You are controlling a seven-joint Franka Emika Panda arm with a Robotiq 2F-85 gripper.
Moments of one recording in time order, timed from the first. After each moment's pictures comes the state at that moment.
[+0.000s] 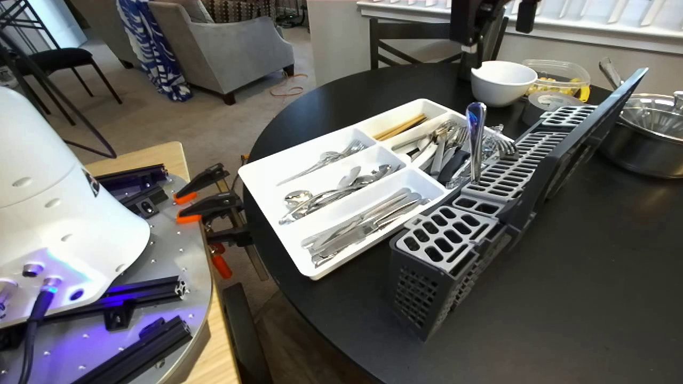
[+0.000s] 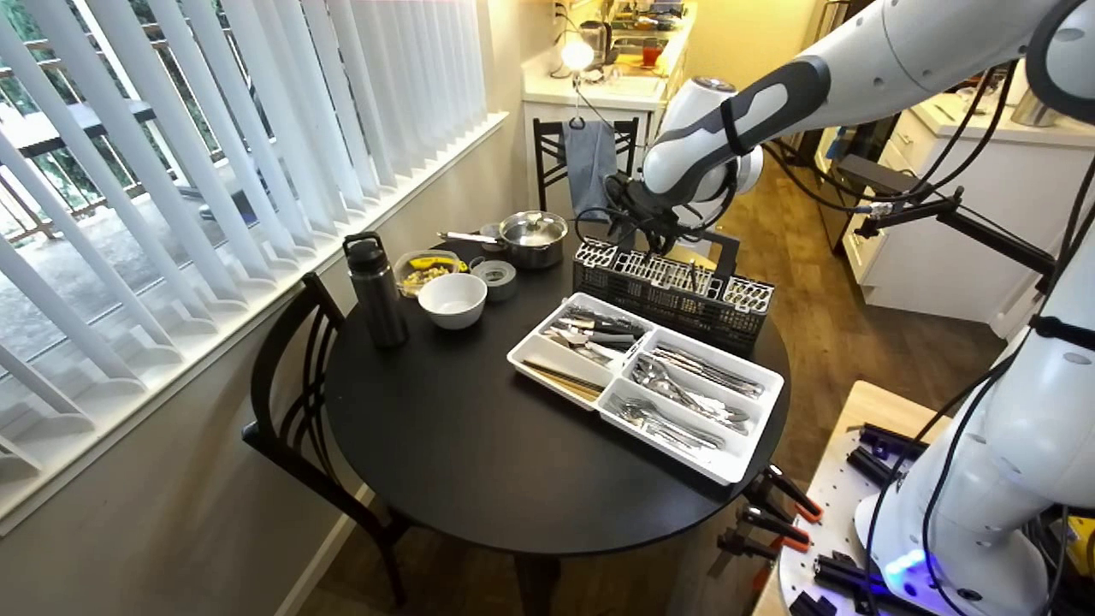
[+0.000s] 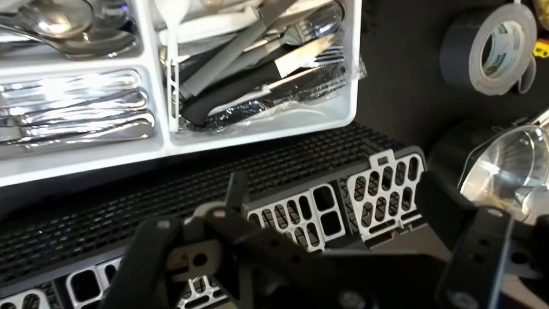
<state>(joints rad) -0.09 0.11 -0.15 -2.23 0.20 2.67 1.17</state>
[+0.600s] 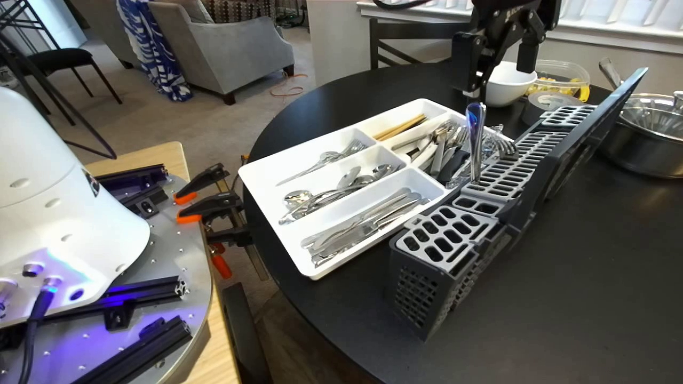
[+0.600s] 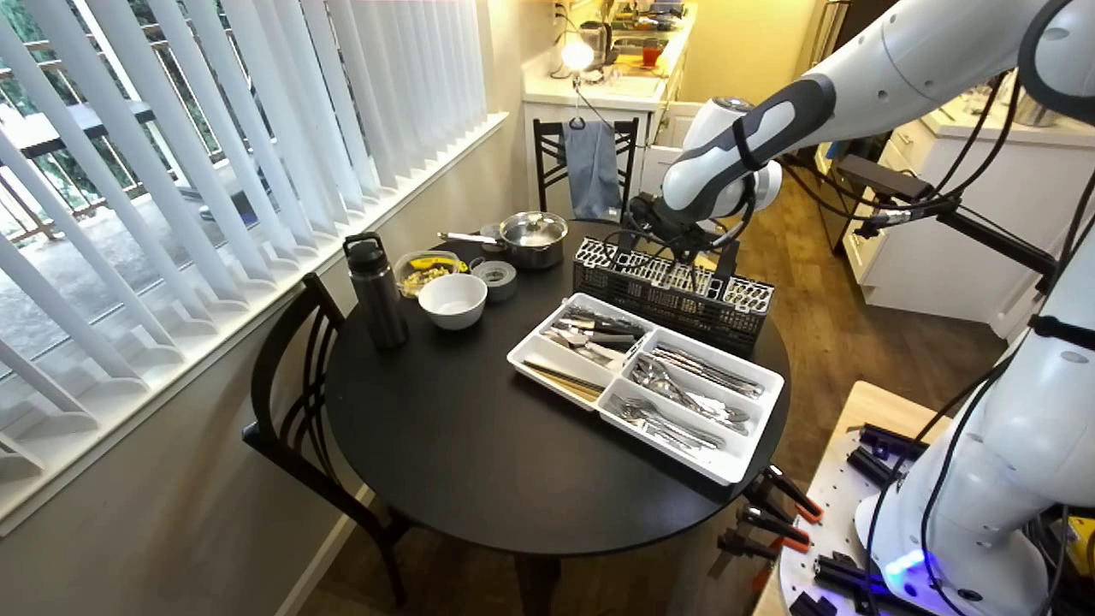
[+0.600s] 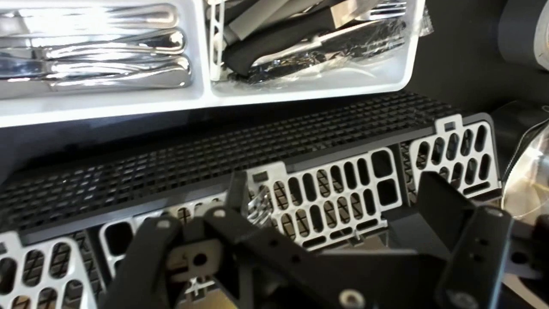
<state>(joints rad) -0.12 0.11 -0.20 -2.32 0.18 2.73 1.05</state>
